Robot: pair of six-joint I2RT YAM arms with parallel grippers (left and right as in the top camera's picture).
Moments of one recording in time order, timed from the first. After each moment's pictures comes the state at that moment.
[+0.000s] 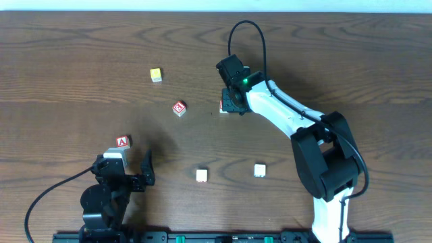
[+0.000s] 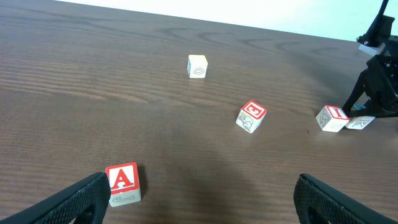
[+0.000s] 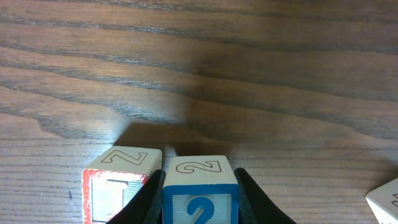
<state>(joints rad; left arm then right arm) 0.02 0.01 0.14 -0.47 0.15 -0.12 0.53 2.09 1.49 -0.68 0.14 0.52</state>
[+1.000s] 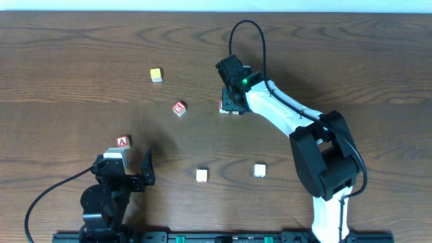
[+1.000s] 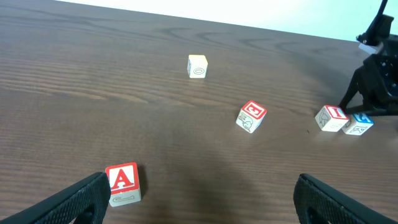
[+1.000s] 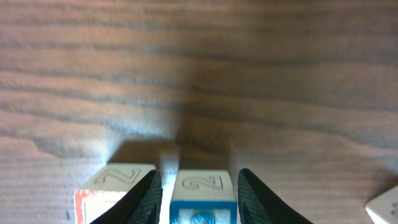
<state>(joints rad) 0.02 0.01 0.14 -0.47 0.15 -0.12 0.53 2.10 1.49 -0.64 0.17 0.55</state>
